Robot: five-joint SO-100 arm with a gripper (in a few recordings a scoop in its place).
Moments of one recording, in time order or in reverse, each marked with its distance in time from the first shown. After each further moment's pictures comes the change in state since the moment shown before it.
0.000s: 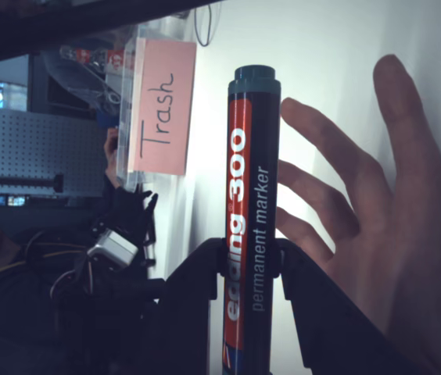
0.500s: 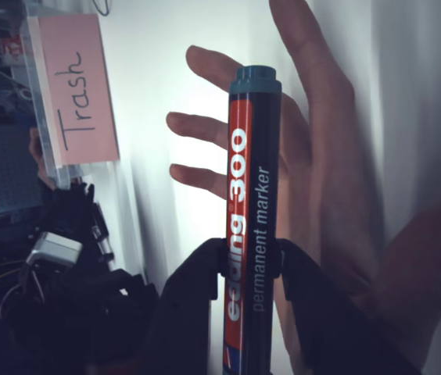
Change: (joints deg) arm -1.2 2.4 0.2 17.1 6.5
